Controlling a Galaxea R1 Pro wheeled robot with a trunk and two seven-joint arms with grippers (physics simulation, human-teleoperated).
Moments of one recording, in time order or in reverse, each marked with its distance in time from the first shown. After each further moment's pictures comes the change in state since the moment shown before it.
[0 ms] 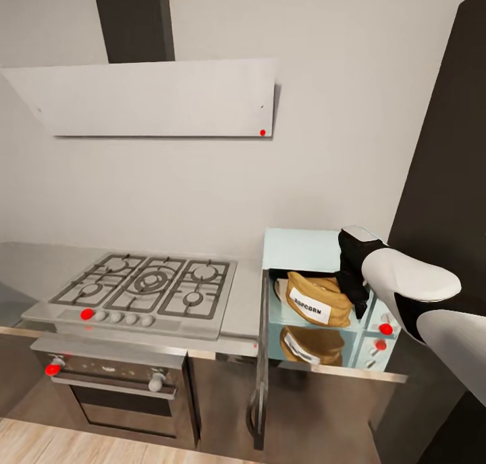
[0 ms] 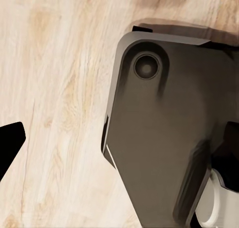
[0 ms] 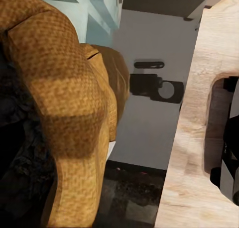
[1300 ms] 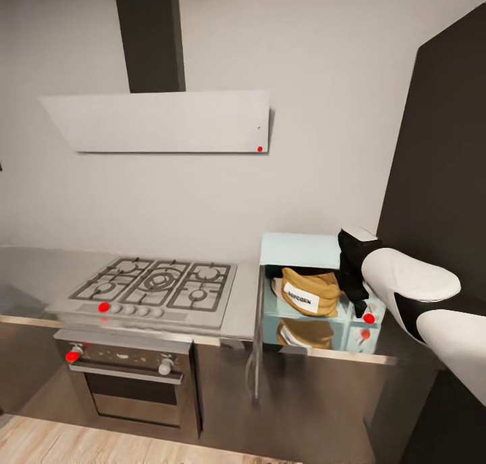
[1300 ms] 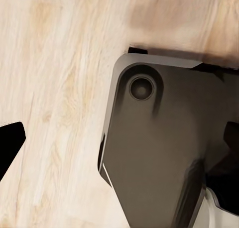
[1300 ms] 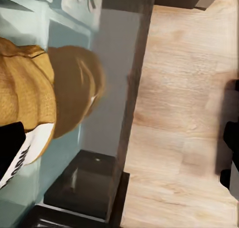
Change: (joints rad) left arm -0.001 0.000 0.000 0.000 0.000 0.000 0.000; right arm -0.001 0.001 0.003 0.000 -0.001 0.009 0.006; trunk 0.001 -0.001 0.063
